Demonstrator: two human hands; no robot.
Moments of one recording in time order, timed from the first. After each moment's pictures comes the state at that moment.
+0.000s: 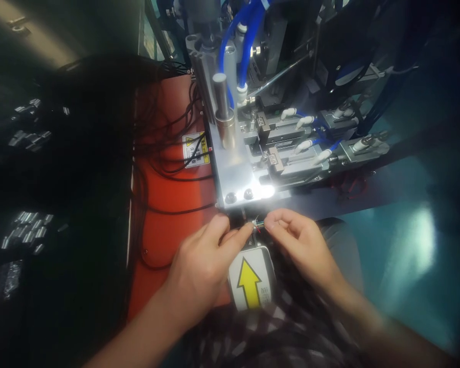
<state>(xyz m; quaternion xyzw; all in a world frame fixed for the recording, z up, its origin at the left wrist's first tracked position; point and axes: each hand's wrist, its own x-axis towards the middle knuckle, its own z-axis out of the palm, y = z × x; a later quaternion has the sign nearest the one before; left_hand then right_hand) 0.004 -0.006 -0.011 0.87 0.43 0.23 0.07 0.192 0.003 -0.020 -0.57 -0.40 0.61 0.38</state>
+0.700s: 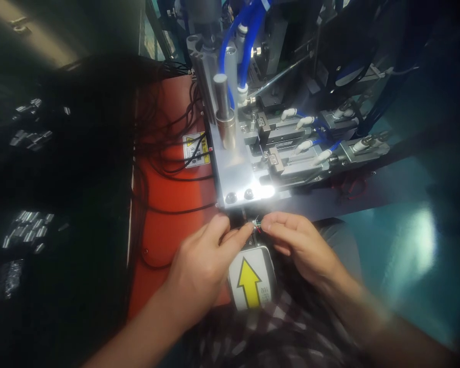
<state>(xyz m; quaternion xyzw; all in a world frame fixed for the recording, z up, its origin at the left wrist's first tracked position) 0.004 -0.005 -0.010 0.87 0.43 0.22 0.07 0.193 0.009 -0.030 -0.53 -0.28 0.73 0.34</state>
